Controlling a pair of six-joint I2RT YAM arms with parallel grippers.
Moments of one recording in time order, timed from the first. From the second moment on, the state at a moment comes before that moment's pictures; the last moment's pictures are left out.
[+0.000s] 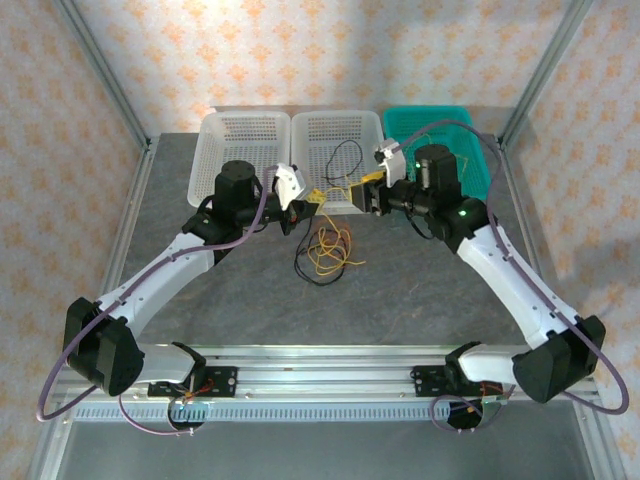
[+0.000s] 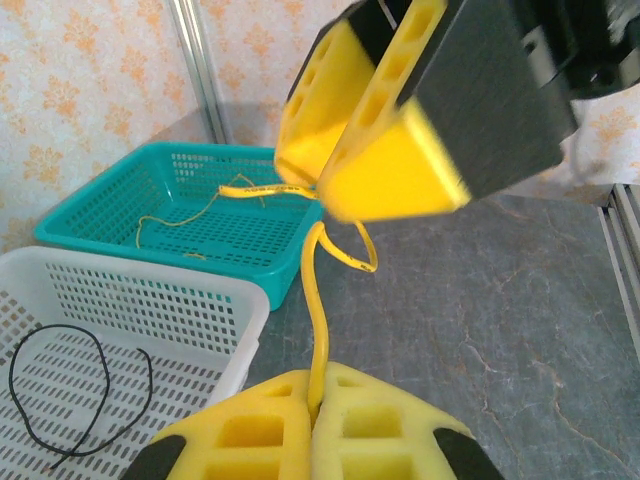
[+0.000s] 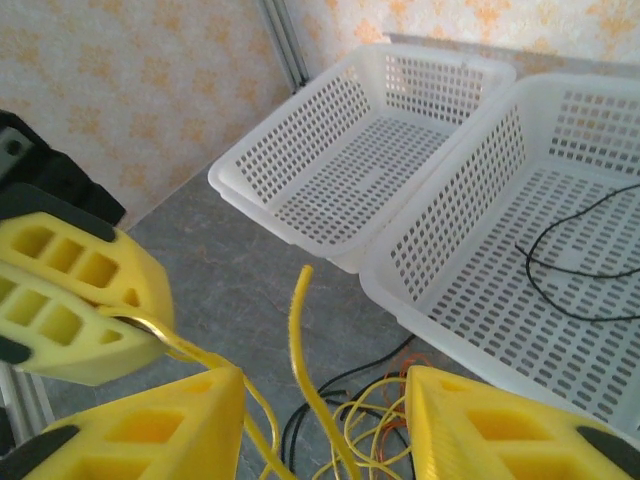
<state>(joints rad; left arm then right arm) -0.45 1.32 1.07 -0.02 0.66 0.27 0.44 1.28 1.25 -0.44 -0.44 0.09</state>
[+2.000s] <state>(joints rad) -0.39 1.76 1.39 0.01 0.17 -0.49 0.00 1.73 1.45 -0.33 -0.01 0.63</state>
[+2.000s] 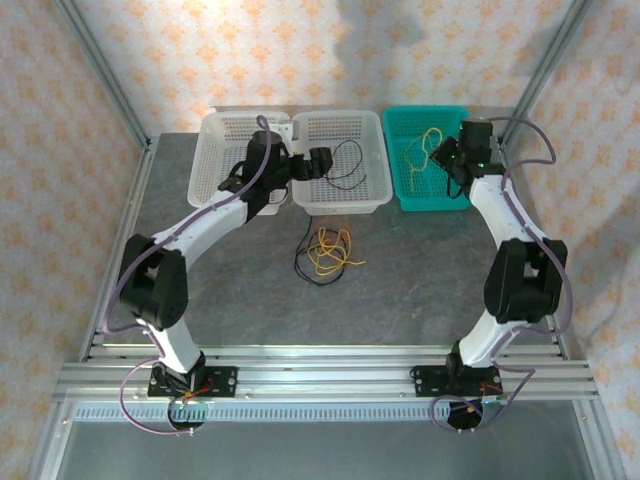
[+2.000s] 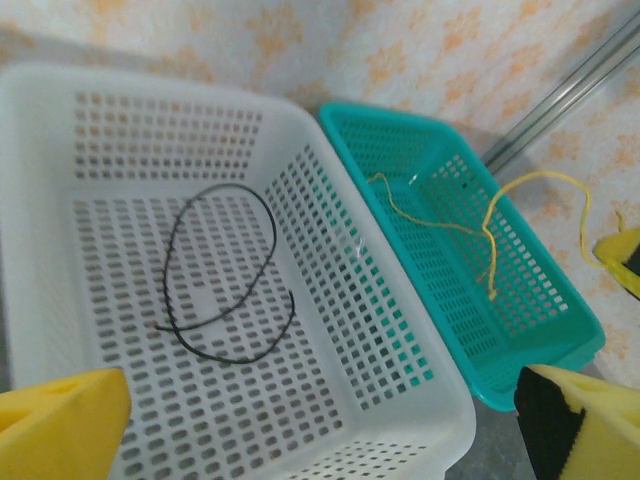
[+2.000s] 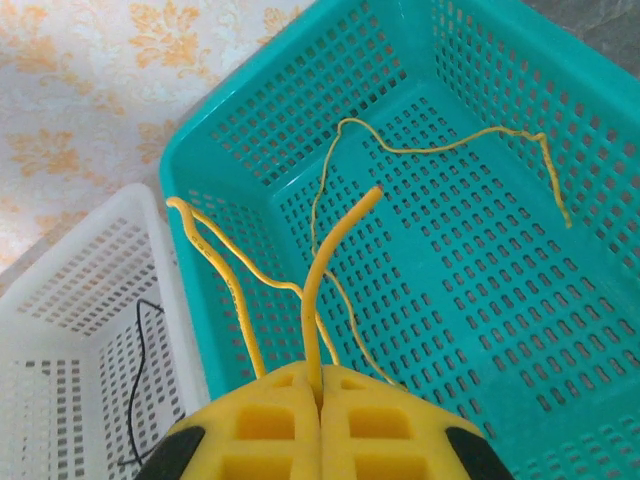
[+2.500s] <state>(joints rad) -0.52 2.17 1.82 0.07 0.26 -0.62 -0.01 2.00 1.70 -0.39 -0.01 0.64</state>
